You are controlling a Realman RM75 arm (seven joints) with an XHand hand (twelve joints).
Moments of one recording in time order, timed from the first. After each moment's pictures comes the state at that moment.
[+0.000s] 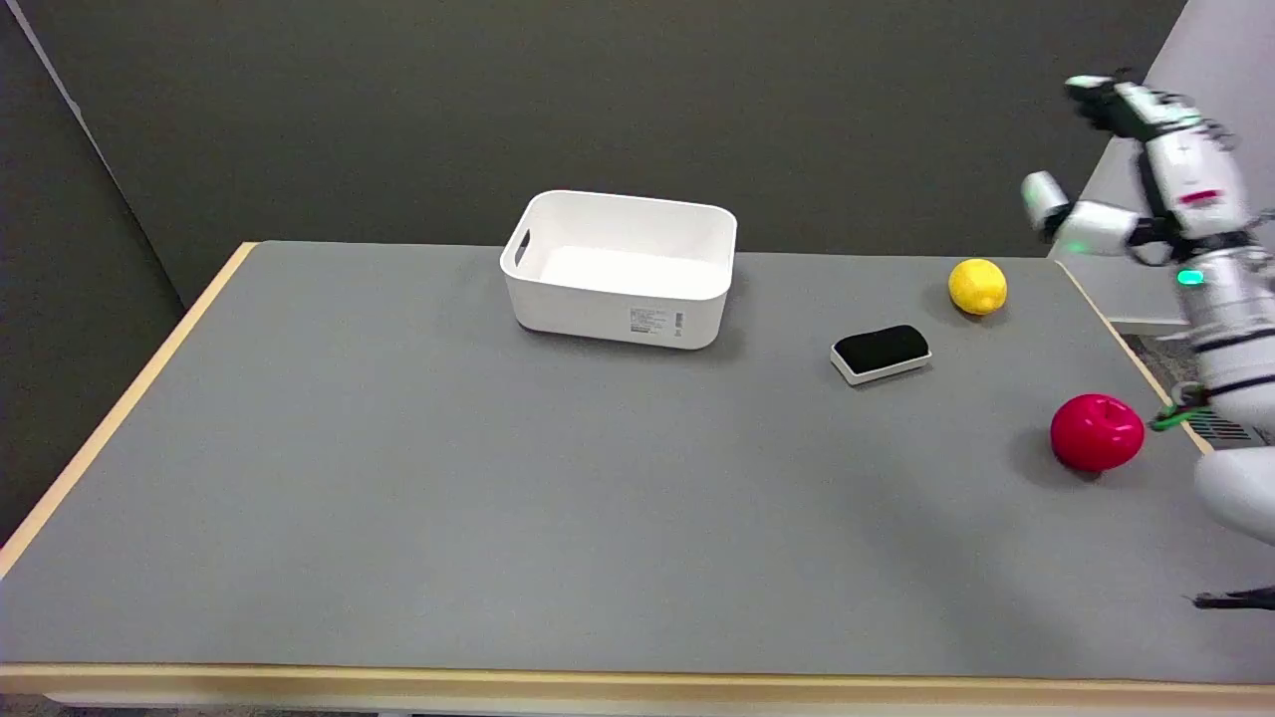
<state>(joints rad) -0.04 -0.68 -1.50 0.98 0.70 0.91 0.72</state>
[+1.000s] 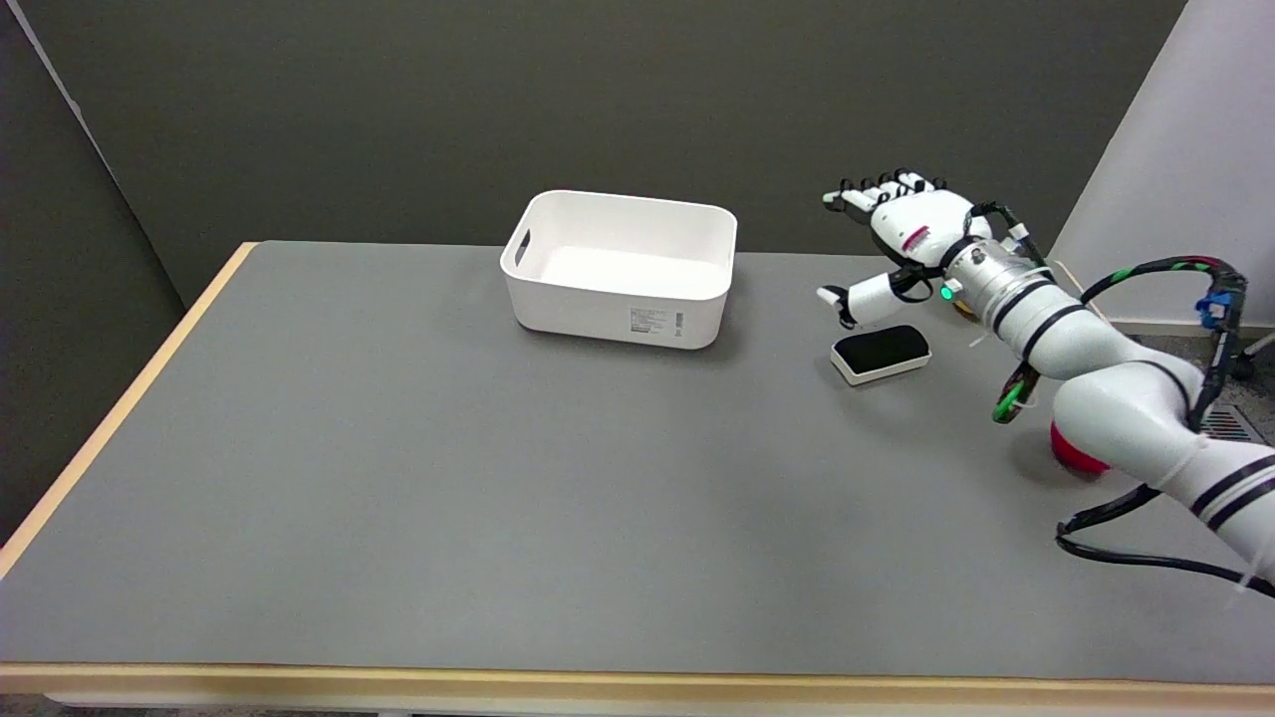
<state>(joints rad) 0.15 -0.78 -1.64 1.41 0.75 -0.01 -0.10</state>
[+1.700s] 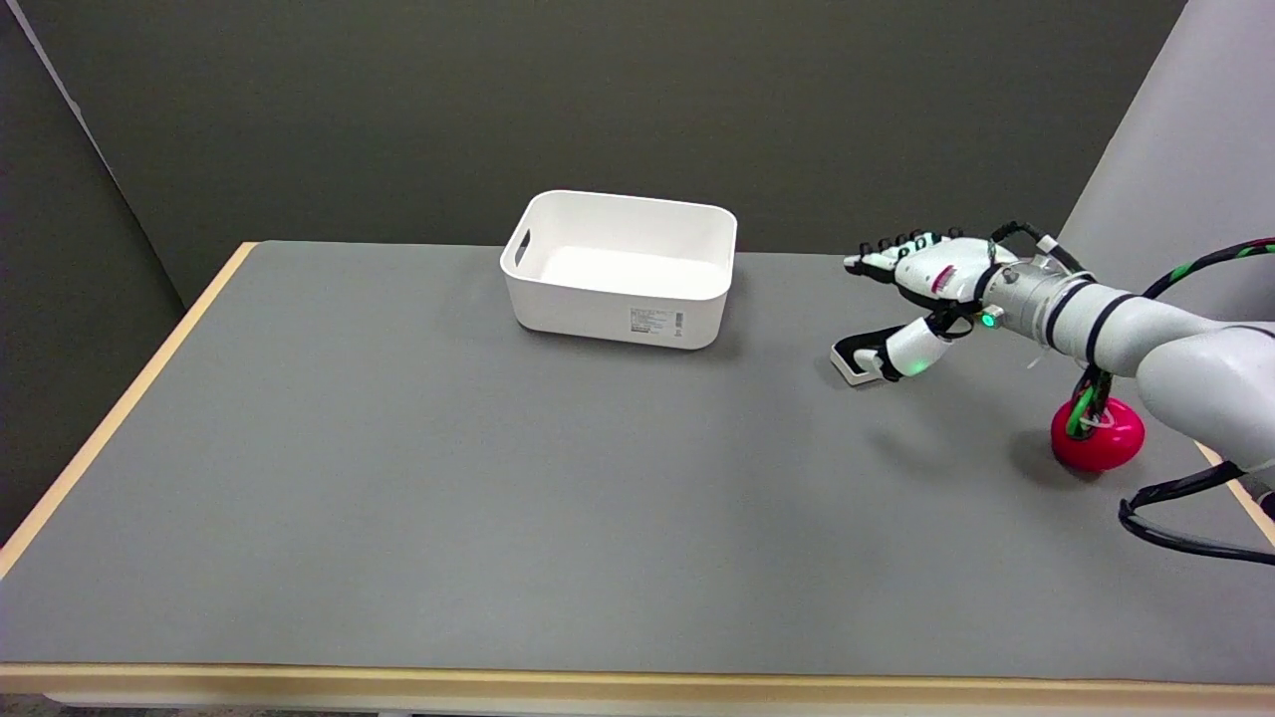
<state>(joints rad) 0.03 -0.70 -1.43 1.61 0.88 -0.49 -0.20</state>
